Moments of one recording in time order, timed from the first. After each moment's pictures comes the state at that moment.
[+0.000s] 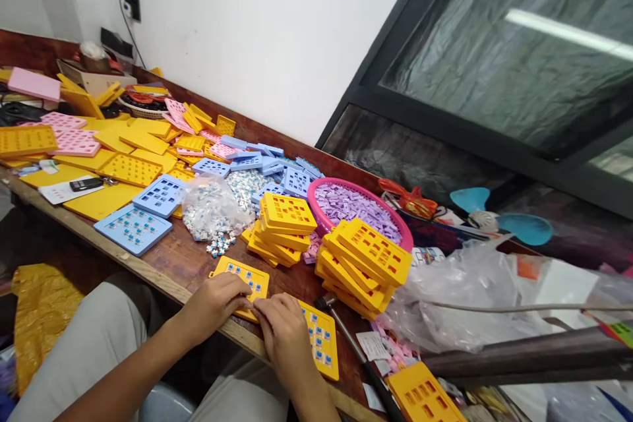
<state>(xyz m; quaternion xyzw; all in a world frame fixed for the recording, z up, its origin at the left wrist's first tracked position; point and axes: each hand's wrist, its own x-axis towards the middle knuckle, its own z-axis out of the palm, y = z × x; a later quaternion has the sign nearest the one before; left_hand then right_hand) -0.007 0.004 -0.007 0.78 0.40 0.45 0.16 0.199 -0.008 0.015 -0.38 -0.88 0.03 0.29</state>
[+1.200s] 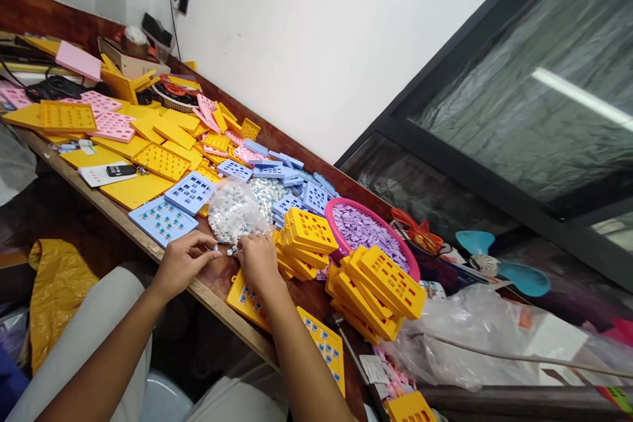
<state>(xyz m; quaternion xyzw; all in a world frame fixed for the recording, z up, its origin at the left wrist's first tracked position) -0.120 0.022 -0.013 0.54 0.50 0.64 0.23 0.053 0.100 0.053 -0.44 -0.90 -0.07 -0.01</state>
